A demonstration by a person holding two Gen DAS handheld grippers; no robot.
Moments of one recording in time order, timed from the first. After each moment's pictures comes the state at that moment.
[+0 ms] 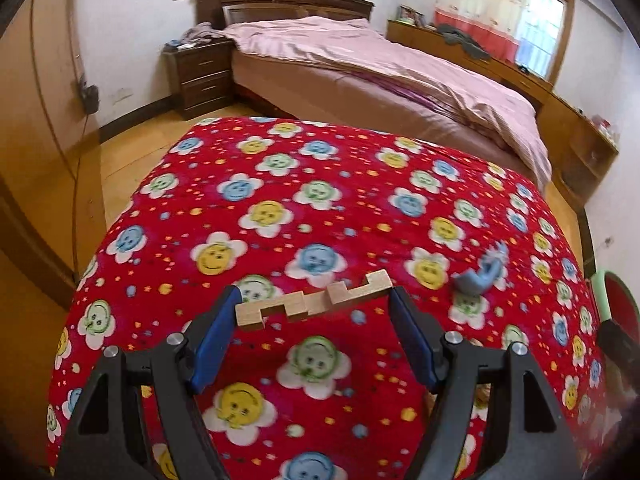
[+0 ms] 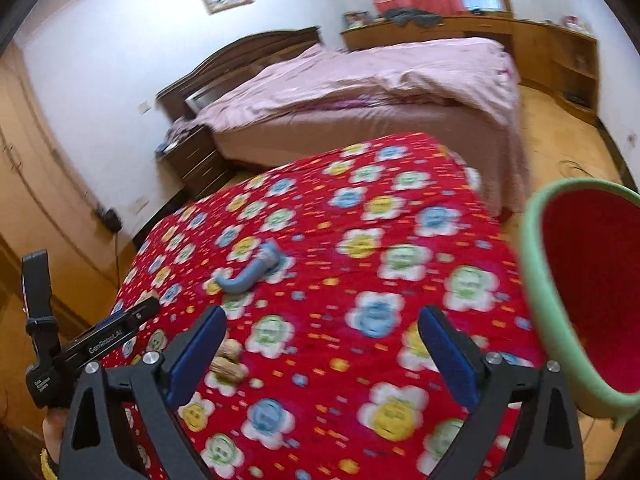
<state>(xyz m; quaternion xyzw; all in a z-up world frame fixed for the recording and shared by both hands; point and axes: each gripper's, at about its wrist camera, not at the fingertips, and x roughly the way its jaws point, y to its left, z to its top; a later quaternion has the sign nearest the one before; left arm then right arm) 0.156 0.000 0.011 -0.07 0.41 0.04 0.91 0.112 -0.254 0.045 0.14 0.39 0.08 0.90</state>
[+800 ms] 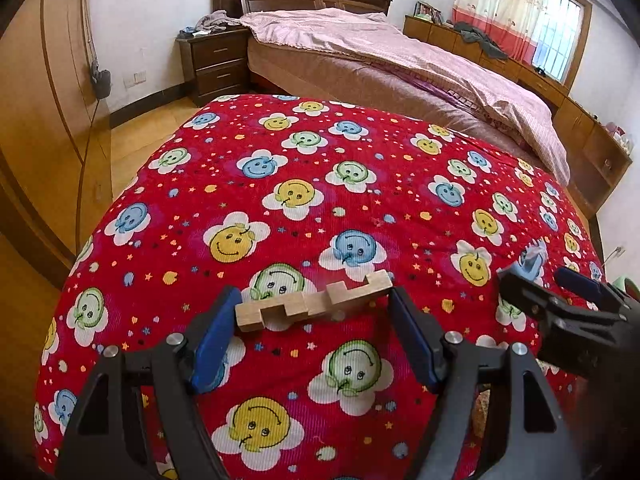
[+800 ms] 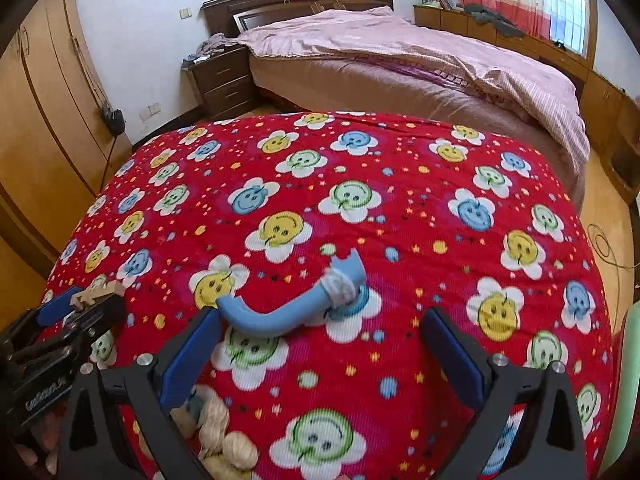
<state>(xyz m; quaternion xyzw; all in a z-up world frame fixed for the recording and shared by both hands) 0.166 0.013 -0.016 -0.08 0.42 0.06 0.90 0.211 -0.167 -0.005 -0.01 0.46 0.12 0.88</state>
